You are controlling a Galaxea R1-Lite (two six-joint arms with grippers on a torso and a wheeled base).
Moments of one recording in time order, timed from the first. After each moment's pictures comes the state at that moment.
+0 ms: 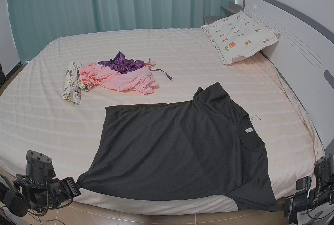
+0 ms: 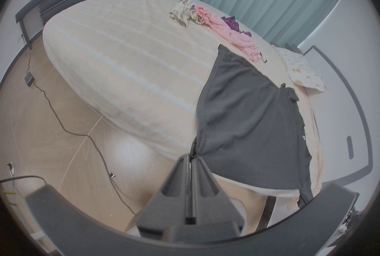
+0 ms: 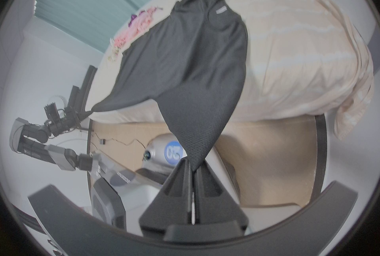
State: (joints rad) left arm -0.29 1.48 -0.07 -0.56 0.12 -0.75; right arm 0.19 1.27 -0.03 -0.22 0.36 0.30
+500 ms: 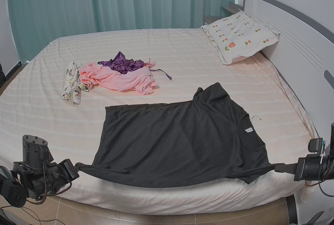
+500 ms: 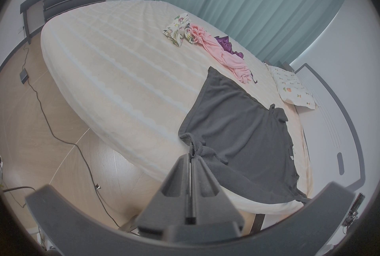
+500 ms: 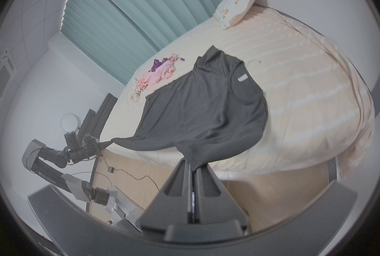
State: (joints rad) left arm -0.24 1.47 -0.19 -0.56 0.11 -0.76; right arm 0.18 1.17 -0.30 -0.22 0.35 0.40
